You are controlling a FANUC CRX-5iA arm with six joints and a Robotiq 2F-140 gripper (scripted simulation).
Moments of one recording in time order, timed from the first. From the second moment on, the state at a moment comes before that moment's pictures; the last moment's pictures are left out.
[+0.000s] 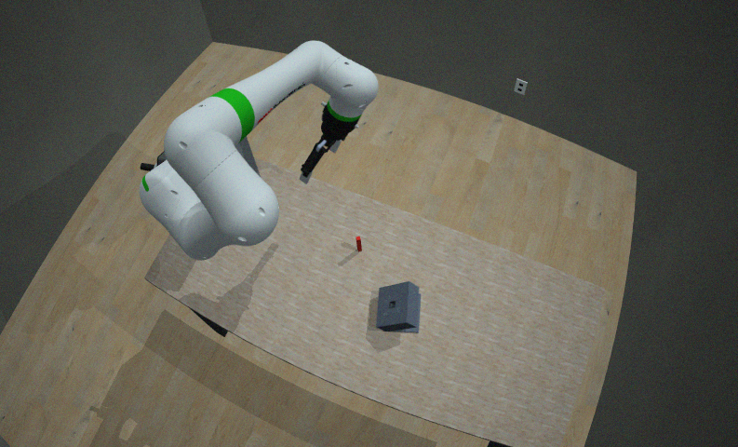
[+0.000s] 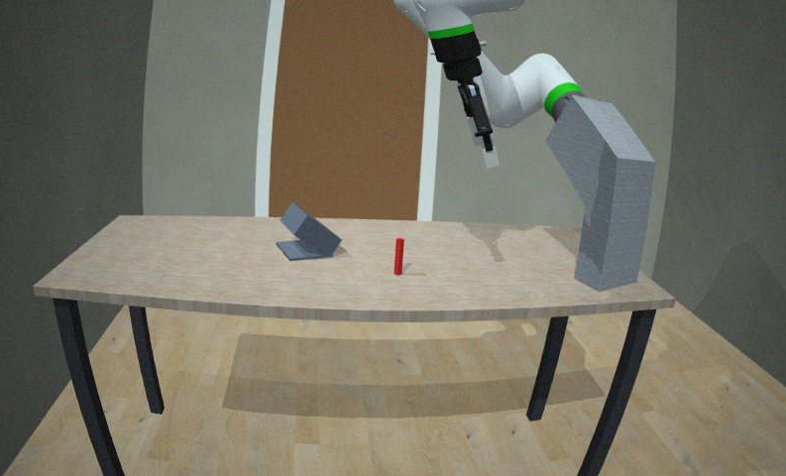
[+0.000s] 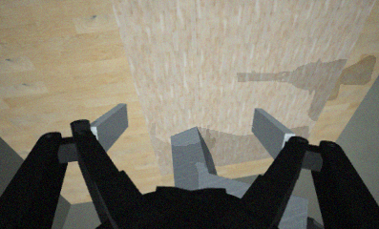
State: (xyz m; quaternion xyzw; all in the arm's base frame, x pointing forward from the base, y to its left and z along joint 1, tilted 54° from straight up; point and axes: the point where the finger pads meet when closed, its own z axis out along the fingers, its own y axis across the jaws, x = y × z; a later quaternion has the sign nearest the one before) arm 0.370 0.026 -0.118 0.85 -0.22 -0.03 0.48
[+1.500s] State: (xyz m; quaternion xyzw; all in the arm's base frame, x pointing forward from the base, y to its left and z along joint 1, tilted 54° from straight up) arm 0.487 -0.114 -0.105 0.88 0.08 -0.05 0.47
